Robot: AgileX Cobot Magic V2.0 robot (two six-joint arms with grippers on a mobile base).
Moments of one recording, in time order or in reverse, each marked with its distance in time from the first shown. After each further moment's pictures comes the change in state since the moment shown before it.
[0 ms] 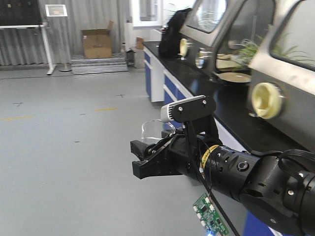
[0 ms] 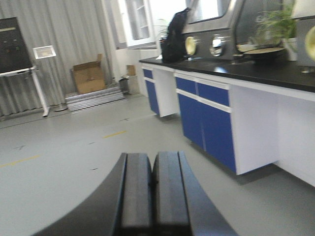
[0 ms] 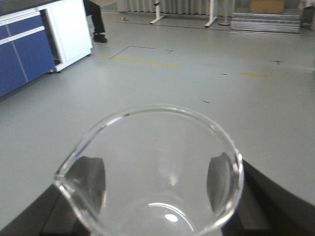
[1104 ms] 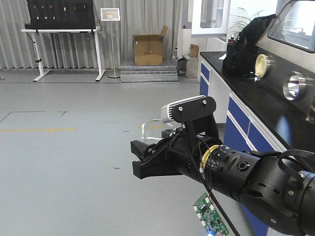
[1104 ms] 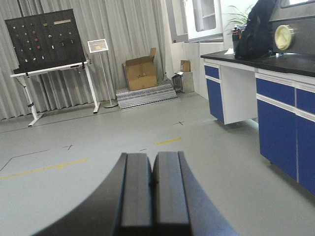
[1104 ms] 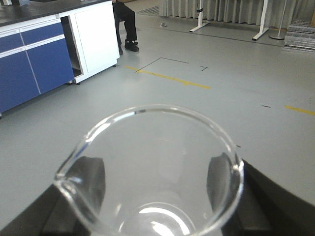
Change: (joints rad) left arm 0.000 0.000 0.000 0.000 0.000 0.000; right arm 0.000 0.000 0.000 0.000 0.000 0.000
